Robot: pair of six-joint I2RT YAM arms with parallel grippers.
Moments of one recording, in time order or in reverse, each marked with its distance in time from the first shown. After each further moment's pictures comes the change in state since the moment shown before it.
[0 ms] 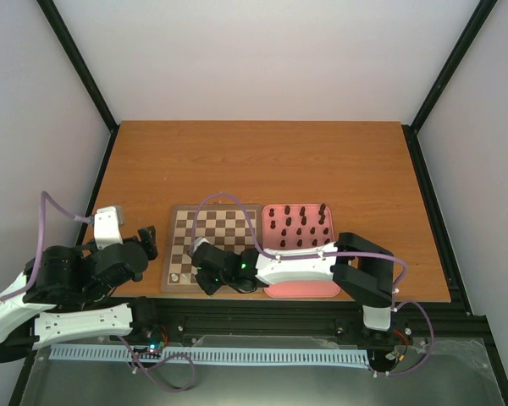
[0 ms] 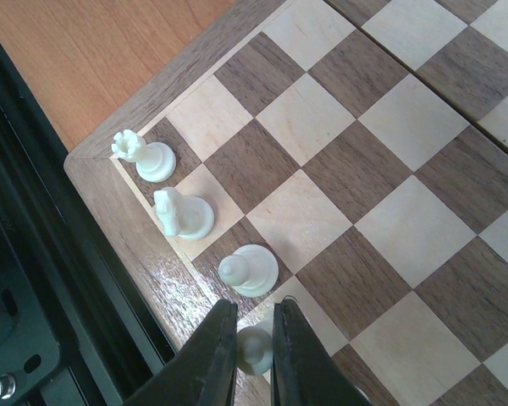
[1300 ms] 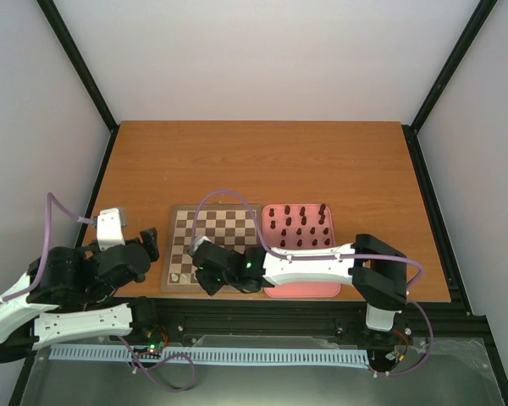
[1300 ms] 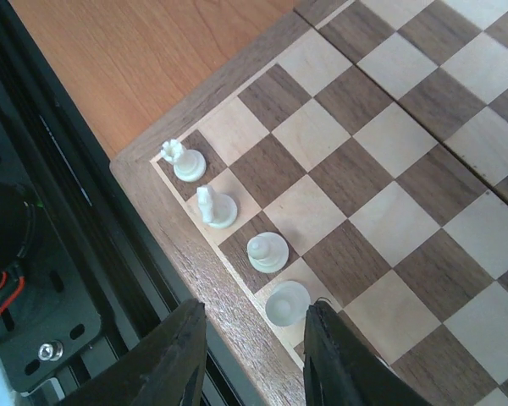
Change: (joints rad) left arm 0.000 -0.008 -0.031 0.010 0.008 0.002; right arm 0.026 -0.079 0.018 -0.085 0.026 -0.017
